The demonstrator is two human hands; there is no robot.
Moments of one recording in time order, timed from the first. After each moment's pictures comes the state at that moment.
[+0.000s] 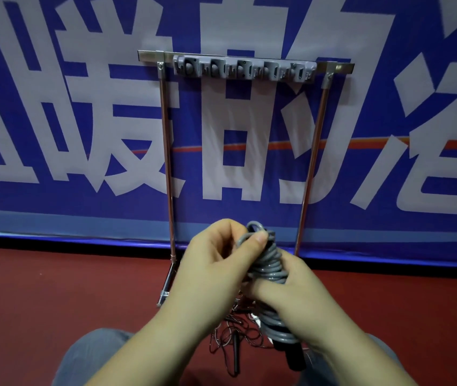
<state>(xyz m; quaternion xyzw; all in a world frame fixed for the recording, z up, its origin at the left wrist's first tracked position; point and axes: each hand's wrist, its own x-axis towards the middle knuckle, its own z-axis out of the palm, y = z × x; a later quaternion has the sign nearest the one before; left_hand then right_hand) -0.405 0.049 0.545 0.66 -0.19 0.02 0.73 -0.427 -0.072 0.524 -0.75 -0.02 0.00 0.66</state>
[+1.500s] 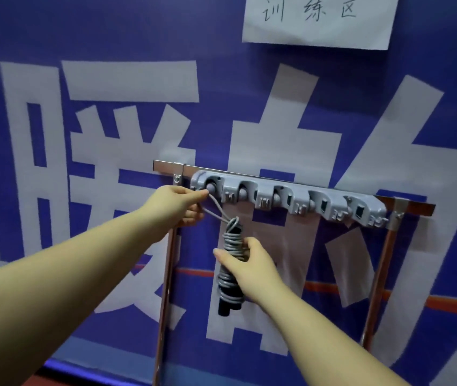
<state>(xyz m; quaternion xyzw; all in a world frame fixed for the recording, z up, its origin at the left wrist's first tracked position) 0.019 0.077 0.733 0.71 -0.10 0.07 0.69 -0.030 -0.084 0.665 -0.82 -0.05 -0.10 0.56</state>
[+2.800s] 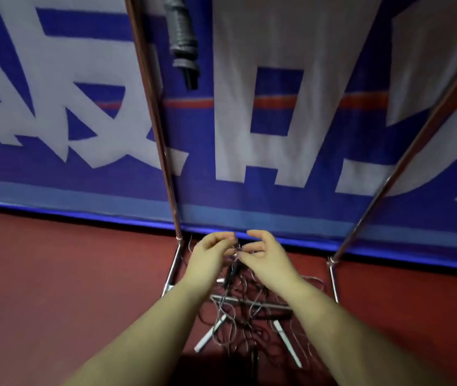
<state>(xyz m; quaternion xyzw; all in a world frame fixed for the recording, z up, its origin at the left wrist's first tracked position) -0.023 0.013 0.377 0.63 0.11 -0.13 0.76 -0.026 -0.112 0.355 -0.80 0.12 0.08 0.58</state>
